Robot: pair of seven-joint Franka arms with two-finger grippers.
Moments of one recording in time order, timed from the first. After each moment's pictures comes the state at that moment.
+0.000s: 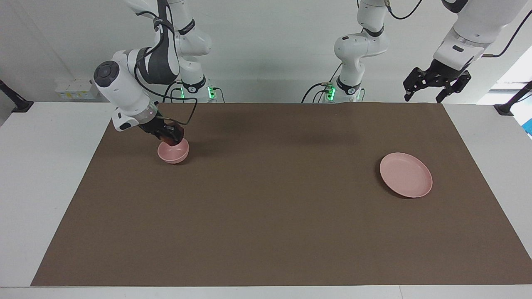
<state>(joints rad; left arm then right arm) 0.15 -0.06 -0.19 -1.55 -0.03 1.45 0.08 -0.04 -0.04 0.00 -2.16 0.13 1.96 0.23</state>
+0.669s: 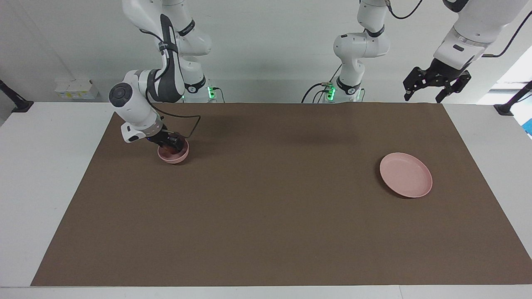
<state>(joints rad) -0.01 -0.06 -0.03 -1.55 -0.03 1.46 0.08 -0.06 0.01 0.01 -2.27 0.08 2.11 0.23</state>
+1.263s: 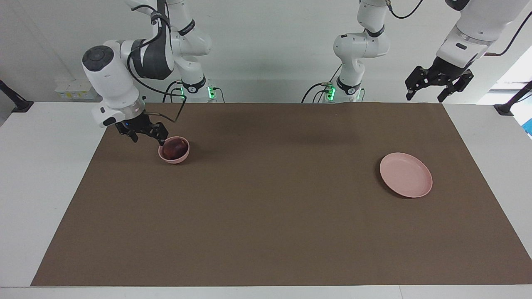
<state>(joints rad) -0.01 -0.07 -0.02 -1.55 -0.03 1.46 0.07 -0.06 -0.02 0.01 -1.91 -0.03 1.90 0.11</state>
